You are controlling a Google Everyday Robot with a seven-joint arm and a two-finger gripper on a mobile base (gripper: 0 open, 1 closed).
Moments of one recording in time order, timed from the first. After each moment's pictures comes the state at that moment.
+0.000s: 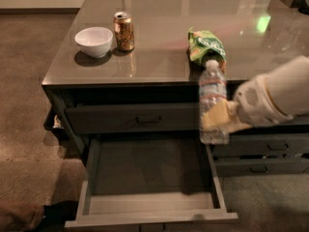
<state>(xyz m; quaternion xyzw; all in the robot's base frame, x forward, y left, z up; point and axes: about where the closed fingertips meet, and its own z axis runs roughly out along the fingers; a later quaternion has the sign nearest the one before) 0.432 -0.142 0.862 -0.95 -0.08 -0.16 0.26</state>
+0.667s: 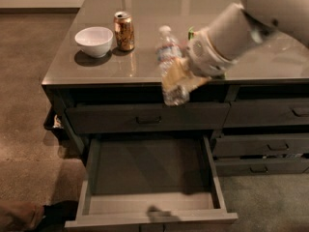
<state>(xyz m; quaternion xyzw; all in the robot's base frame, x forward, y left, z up) 0.519 -0.059 0.904 -0.94 -0.18 -0.16 0.25</state>
